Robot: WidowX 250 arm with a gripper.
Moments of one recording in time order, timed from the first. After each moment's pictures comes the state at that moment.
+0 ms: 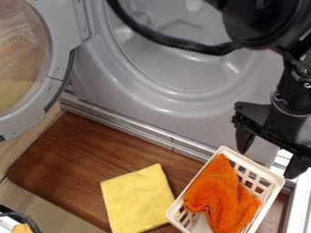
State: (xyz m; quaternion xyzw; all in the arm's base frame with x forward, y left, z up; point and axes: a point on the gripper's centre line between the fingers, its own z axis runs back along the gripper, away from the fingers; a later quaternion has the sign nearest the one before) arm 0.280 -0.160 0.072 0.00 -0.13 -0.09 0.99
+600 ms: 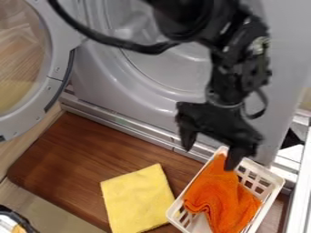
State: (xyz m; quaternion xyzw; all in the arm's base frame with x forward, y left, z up) arm 0.265 -0.088 0.050 0.02 -0.07 -0.02 1.00
